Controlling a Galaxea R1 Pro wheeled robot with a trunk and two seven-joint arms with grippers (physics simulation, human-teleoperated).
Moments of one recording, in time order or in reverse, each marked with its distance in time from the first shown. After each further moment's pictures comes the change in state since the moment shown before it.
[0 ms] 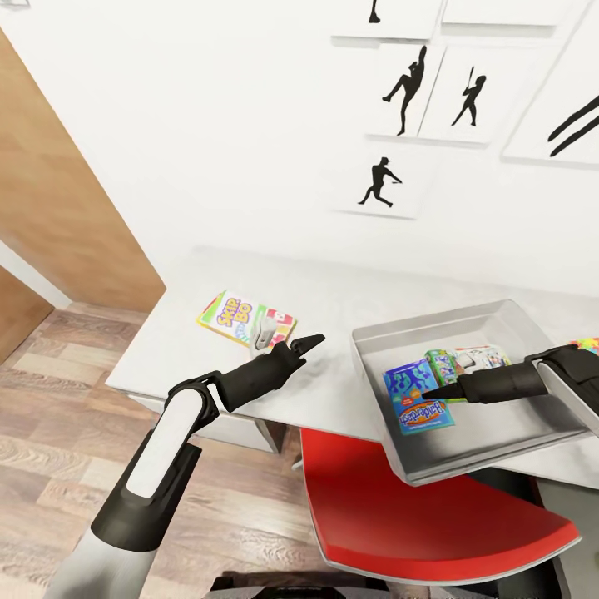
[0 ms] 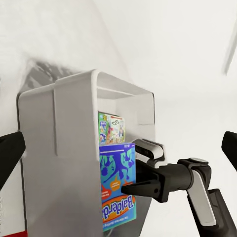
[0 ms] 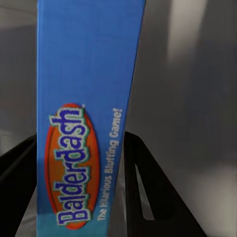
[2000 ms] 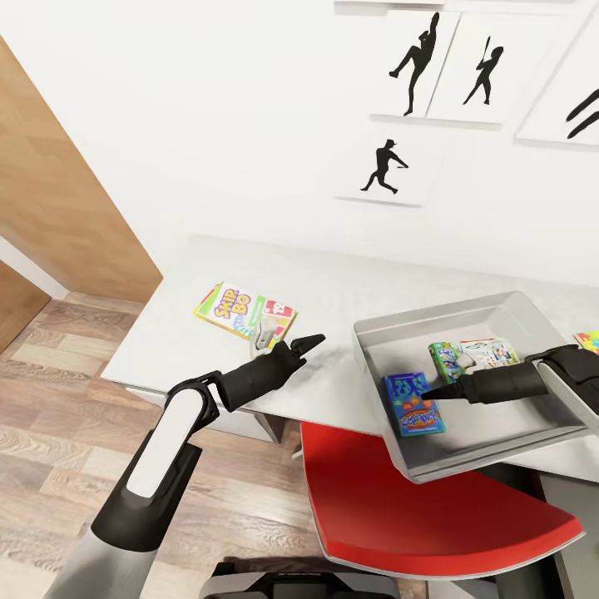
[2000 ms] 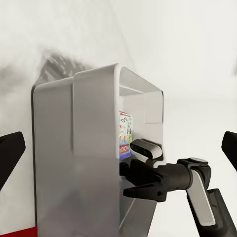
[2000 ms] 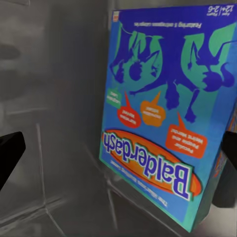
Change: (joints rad) left arm 0.000 -0.002 0.000 0.000 0.000 0.000 0.000; right arm 0.000 0.001 -0.005 0.002 0.021 0.001 -0.002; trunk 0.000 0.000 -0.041
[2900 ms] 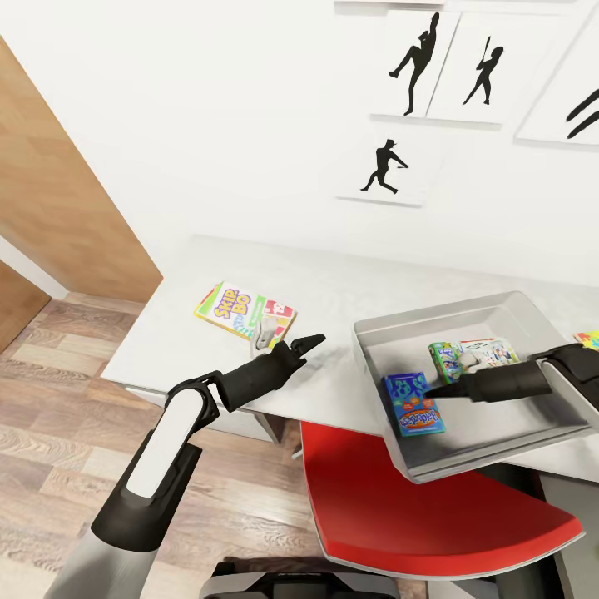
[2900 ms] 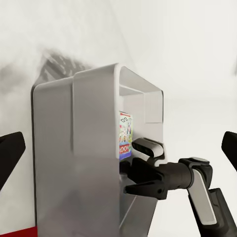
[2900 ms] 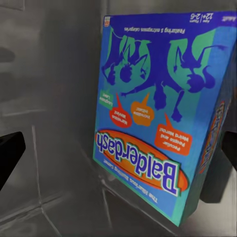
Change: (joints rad) left arm 0.000 0.000 -0.001 0.000 0.000 0.000 0.000; right arm -0.001 -0.008 -0.010 -0.001 0.004 0.000 -0.010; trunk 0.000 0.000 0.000
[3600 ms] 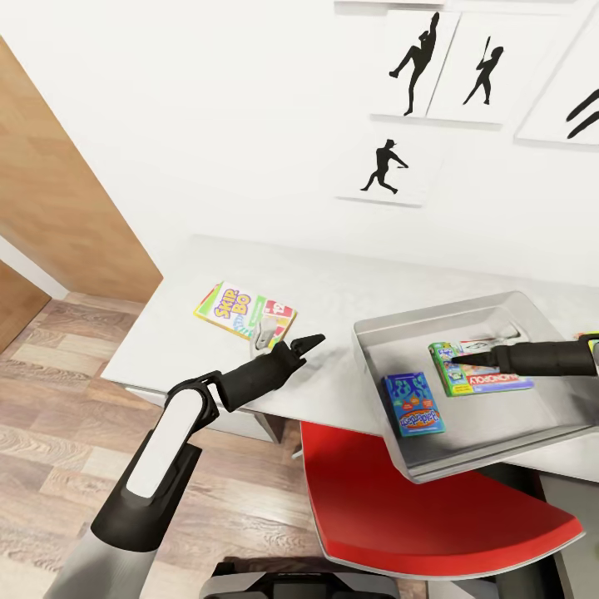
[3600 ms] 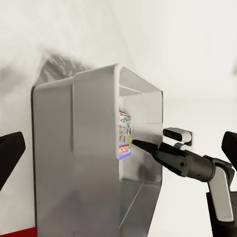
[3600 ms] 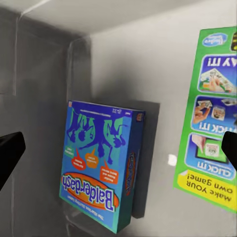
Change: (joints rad) left arm 0.001 0.001 0.001 0.000 0.000 -0.001 -0.003; right arm 0.032 -0.044 -0.249 -0.084 -0.001 -0.006 -0.144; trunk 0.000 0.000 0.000
